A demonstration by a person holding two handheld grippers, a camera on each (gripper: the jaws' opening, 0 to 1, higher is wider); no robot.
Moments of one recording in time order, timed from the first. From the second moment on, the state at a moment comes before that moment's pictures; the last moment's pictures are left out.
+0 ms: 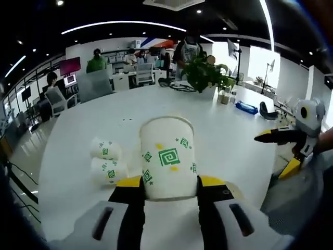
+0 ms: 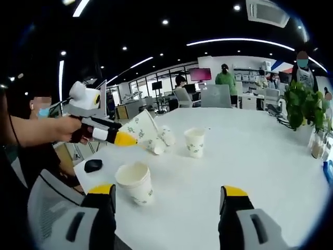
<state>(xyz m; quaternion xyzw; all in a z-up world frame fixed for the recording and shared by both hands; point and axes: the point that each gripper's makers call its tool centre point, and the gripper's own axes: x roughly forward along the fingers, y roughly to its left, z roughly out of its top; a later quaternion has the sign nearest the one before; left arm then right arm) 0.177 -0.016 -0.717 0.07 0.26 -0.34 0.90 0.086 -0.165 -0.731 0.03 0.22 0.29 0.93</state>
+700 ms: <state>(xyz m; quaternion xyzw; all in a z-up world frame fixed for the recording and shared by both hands) 0.120 -0.034 -0.712 0.08 0.24 -0.42 0.87 0.108 -0.156 -0.680 0.07 0.17 0.30 0.94</state>
